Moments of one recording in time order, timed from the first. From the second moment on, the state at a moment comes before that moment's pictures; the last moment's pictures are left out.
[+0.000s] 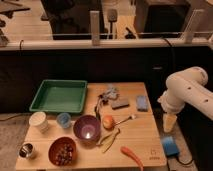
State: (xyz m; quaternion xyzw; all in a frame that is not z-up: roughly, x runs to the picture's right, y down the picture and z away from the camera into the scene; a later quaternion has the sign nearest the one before) arm 0.284 0.116 0.683 -0.29 0.02 0.02 0.96
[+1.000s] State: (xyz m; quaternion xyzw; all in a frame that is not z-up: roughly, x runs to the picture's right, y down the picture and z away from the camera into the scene) arm 0.277 0.119 0.688 -0.29 0.02 0.01 0.96
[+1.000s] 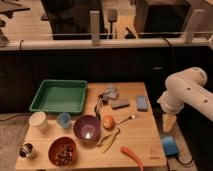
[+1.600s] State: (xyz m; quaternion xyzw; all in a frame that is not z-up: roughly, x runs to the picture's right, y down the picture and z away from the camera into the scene) arm 0.233 0.127 0.707 -0.28 0.01 -0.05 0.96
